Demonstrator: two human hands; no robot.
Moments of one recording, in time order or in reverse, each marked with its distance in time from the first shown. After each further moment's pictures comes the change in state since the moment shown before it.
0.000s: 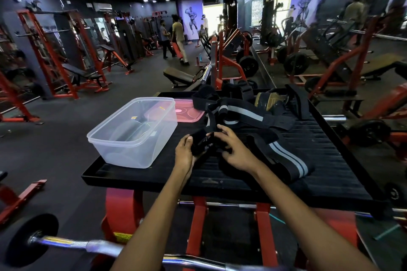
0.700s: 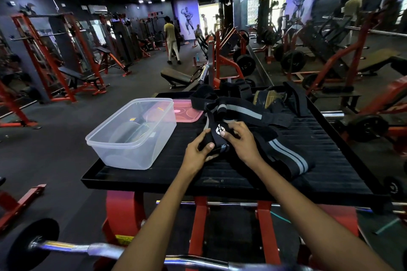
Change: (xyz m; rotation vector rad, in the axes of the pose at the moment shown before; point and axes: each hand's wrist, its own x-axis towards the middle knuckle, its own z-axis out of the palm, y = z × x) left_hand -0.022 0.001 0.011 0.269 -0.385 0.170; right_hand 0.007 -0.001 -0.002 0.248 0.441 0.096
